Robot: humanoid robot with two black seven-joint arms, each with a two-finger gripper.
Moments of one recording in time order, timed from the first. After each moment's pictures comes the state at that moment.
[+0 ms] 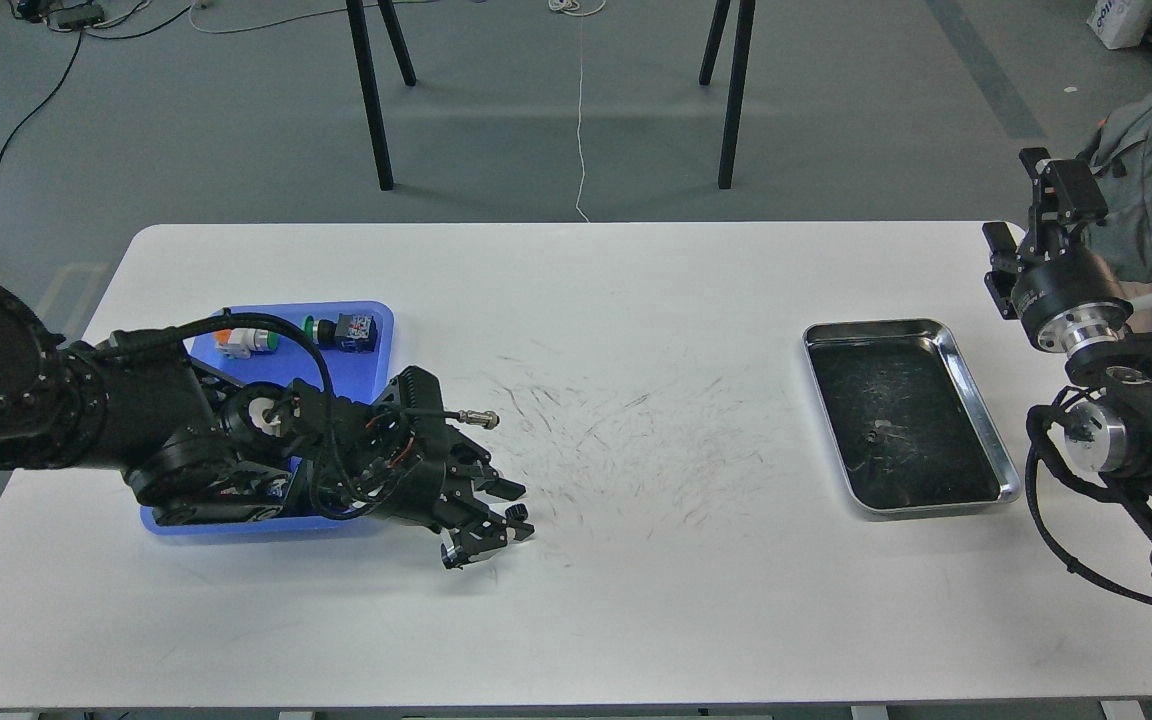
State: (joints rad) left arm -1.33 0.18 0.95 -1.04 1.38 0.37 -0.49; right arm 0.64 -0.50 0.68 0.78 -0.43 -0.06 0.49
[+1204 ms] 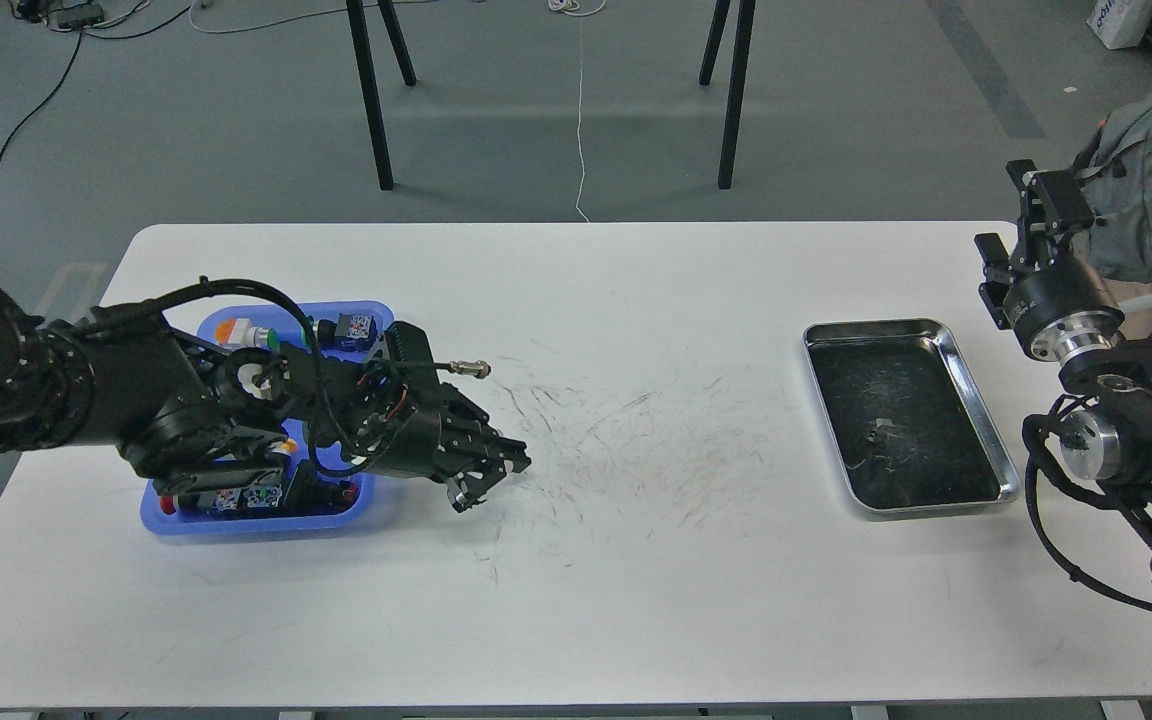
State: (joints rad) left arm -1.37 0.22 0.90 -0.96 1.31 0.36 -0.49; right arm 0.64 -0.50 0.64 0.78 -0.44 -0.07 0.49
